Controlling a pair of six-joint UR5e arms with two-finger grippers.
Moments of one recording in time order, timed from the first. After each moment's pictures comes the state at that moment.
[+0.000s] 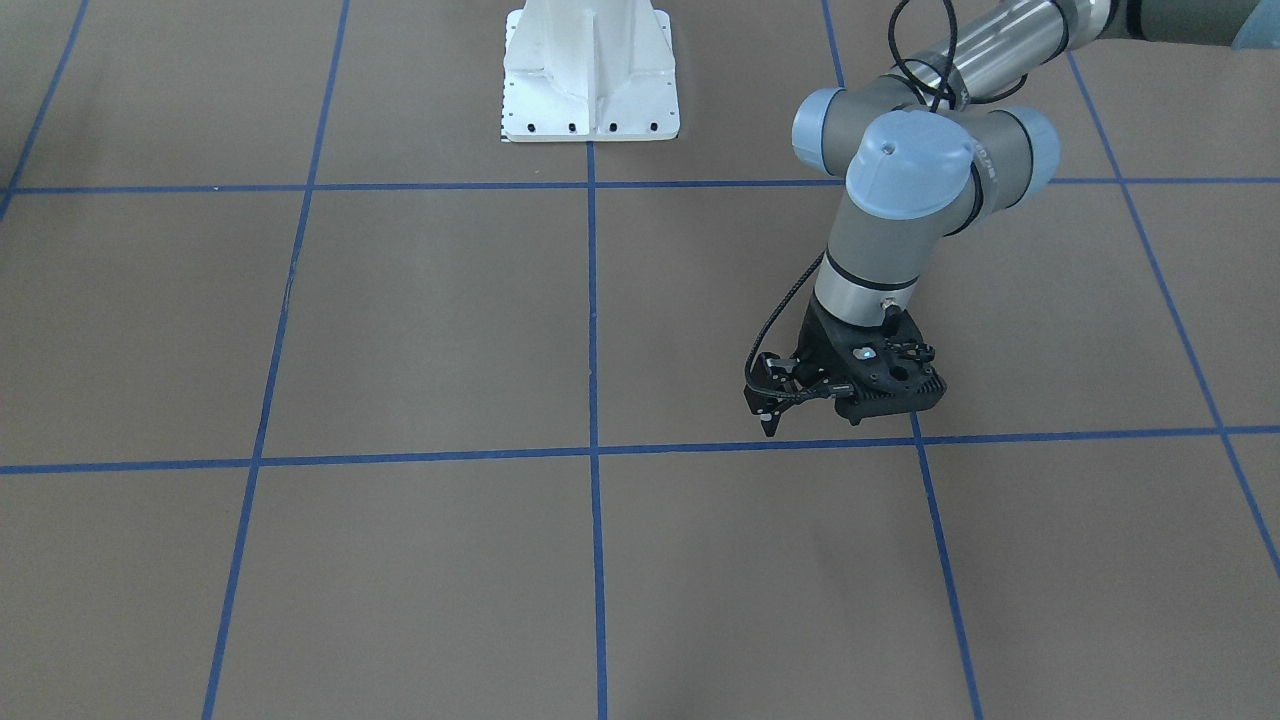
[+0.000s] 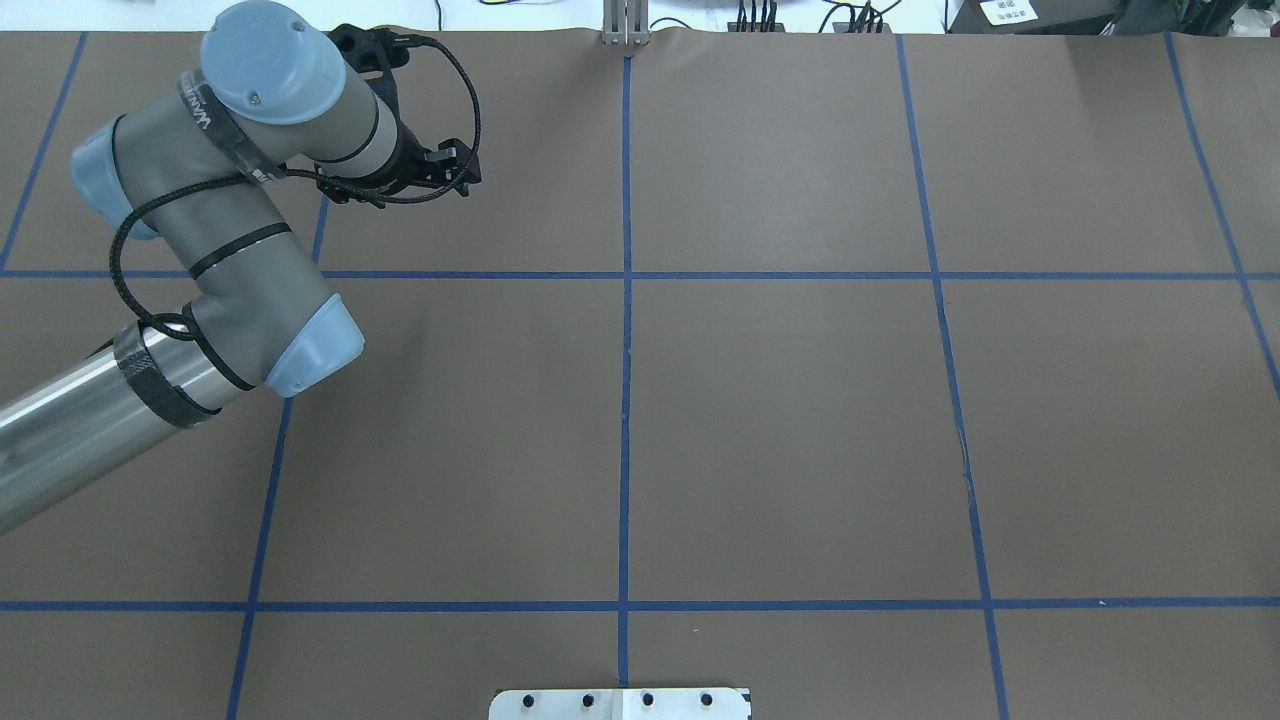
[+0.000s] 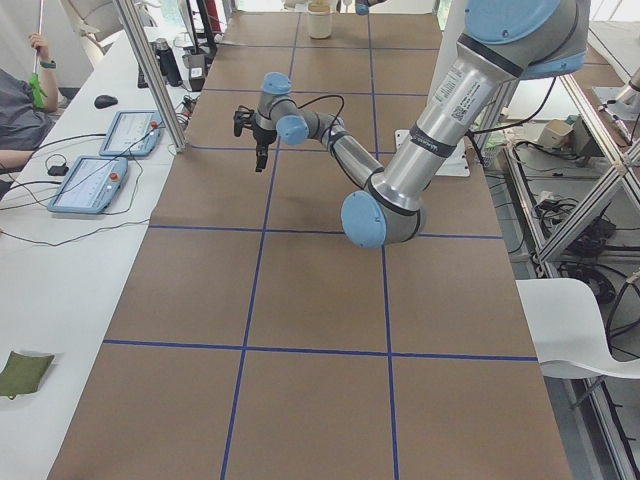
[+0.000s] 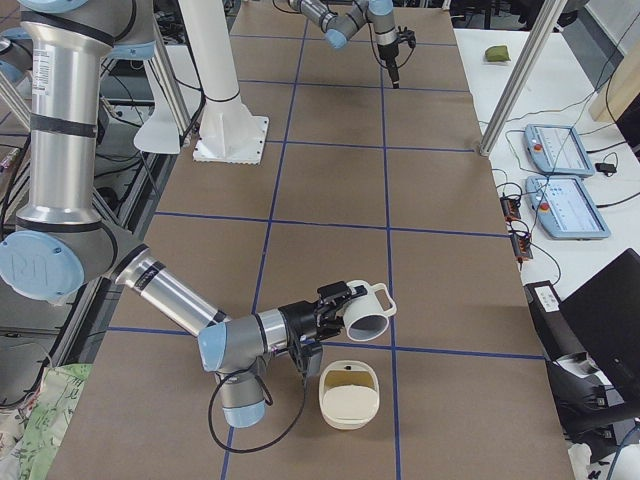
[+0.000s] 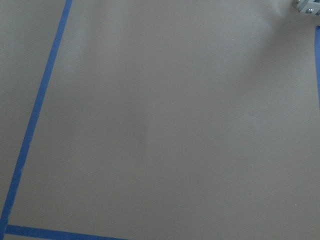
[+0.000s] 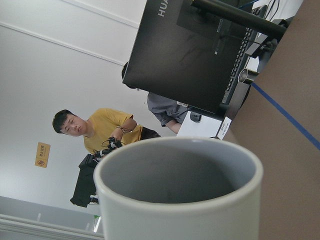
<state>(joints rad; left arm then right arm) -0.80 -2.22 -1.56 -1.78 -1.86 -1.17 1.51 -1.71 1.06 0.80 1.98 1.97</state>
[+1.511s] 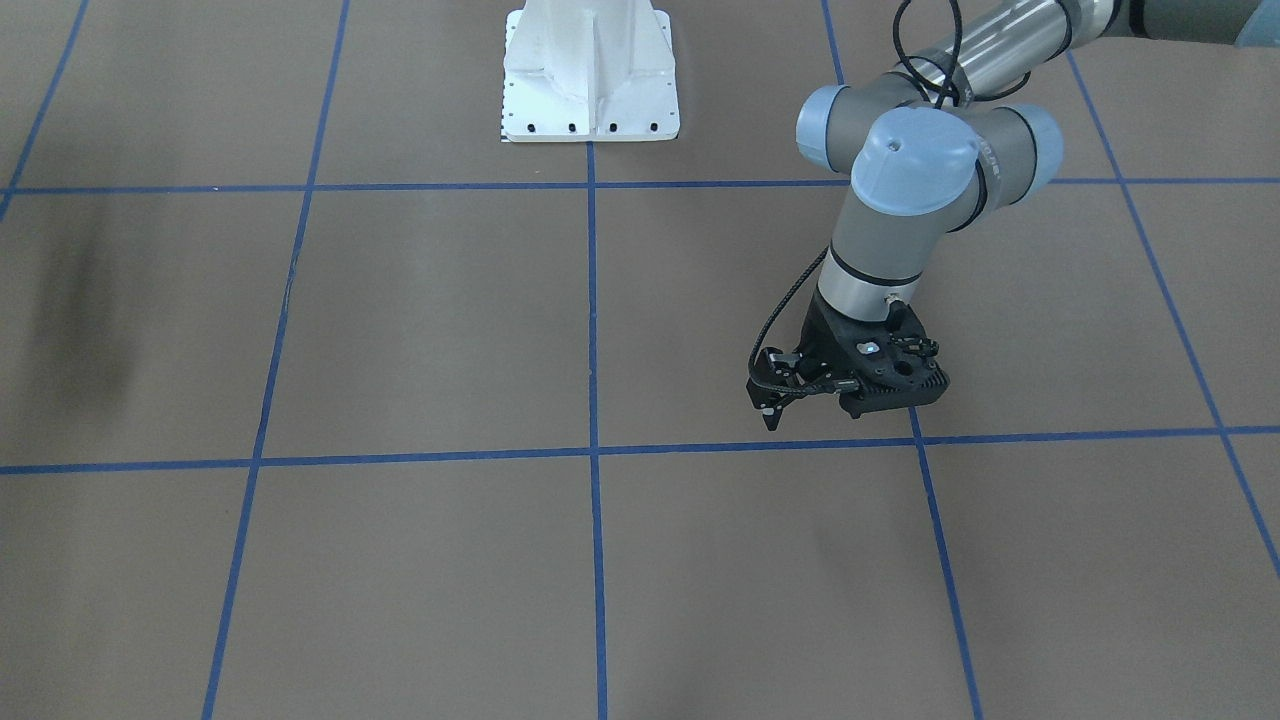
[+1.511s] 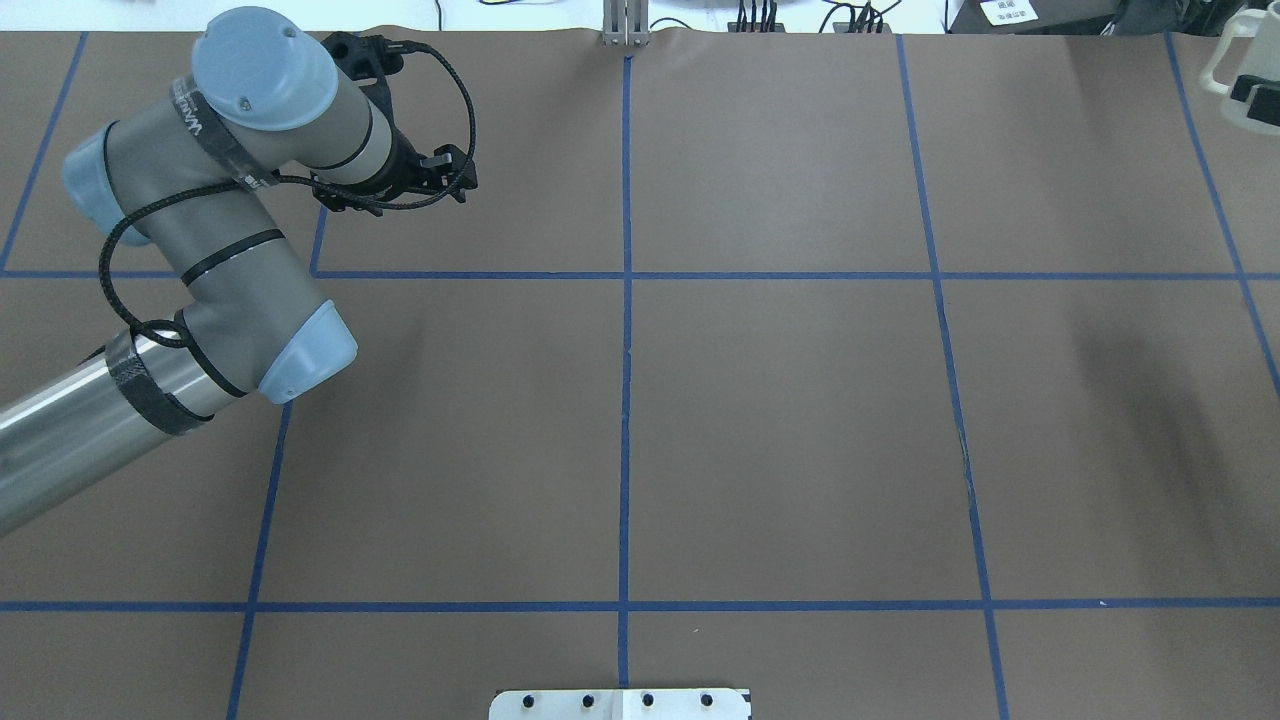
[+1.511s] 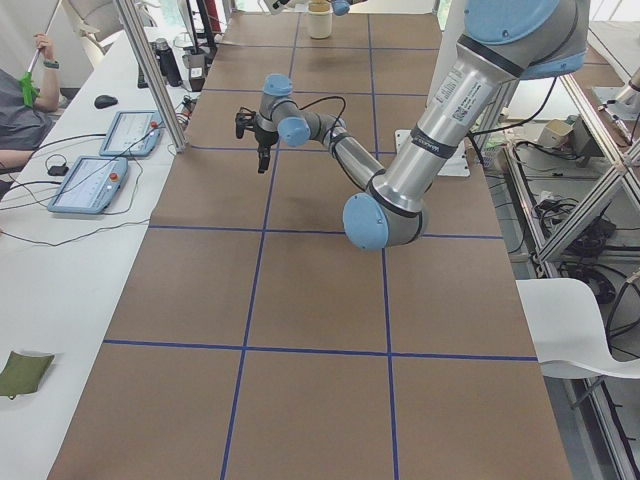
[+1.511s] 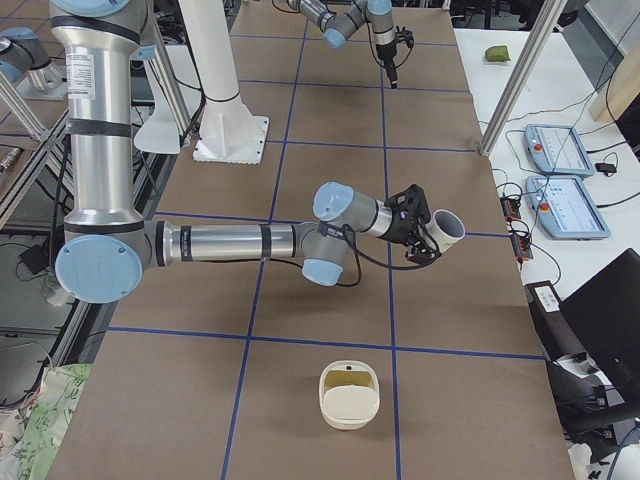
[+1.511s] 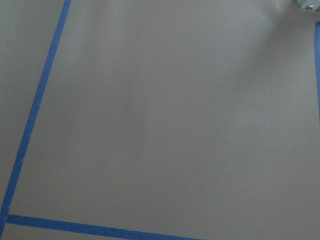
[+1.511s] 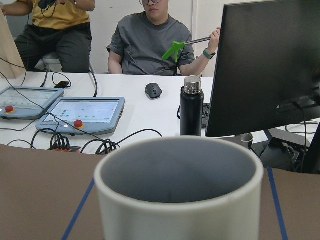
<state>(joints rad) -0.80 -2.20 -1.57 -1.78 -1.87 -1.19 1.21 -1.55 1.60 -0.39 1.73 0.73</state>
